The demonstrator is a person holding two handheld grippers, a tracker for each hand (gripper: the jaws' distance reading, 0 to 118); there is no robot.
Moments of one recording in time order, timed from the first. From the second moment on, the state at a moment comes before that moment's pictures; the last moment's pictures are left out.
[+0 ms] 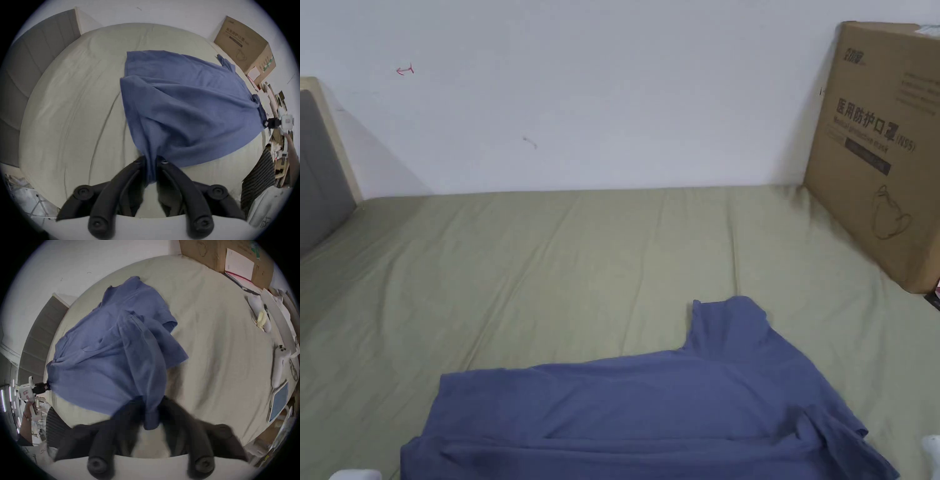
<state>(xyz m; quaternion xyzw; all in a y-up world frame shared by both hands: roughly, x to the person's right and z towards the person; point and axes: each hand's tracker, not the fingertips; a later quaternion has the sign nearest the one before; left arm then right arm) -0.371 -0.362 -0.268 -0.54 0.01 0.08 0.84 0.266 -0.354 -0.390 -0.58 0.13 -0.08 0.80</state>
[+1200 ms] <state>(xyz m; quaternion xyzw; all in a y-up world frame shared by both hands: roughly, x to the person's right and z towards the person) -0.409 -0.319 -0.480 -0.45 0.05 0.07 0.89 0.188 -0.262 -0.464 -0.34 0.24 -0.21 0.89</state>
